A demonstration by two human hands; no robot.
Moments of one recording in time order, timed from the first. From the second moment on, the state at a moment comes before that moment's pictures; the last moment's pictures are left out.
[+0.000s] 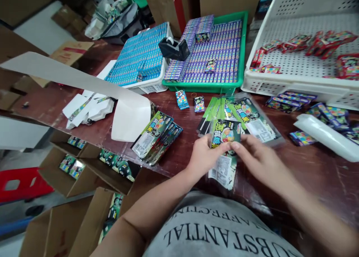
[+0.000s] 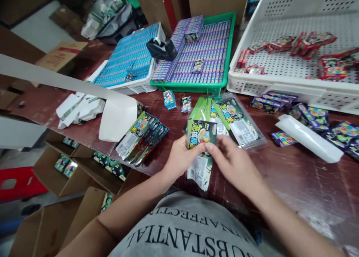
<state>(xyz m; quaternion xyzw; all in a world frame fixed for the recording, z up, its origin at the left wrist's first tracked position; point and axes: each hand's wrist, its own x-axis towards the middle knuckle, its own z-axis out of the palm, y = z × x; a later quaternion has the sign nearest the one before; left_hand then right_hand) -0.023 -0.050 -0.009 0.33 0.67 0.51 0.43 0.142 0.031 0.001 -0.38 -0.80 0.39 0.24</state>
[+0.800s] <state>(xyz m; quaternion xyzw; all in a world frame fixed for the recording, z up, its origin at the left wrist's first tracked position) -0.053 -0.061 -0.028 0.44 0.58 0.47 0.50 0.166 0.038 -0.034 -0.35 -0.71 0.56 0.23</state>
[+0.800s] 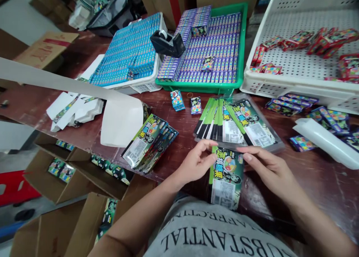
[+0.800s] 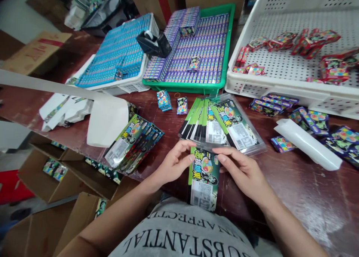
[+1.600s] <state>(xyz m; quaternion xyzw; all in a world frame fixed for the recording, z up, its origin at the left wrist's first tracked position) -0.075 -0.012 -0.004 0.51 0.56 0.40 0.51 0.167 0.100 -0.013 -0.27 -0.77 0.58 0.10</state>
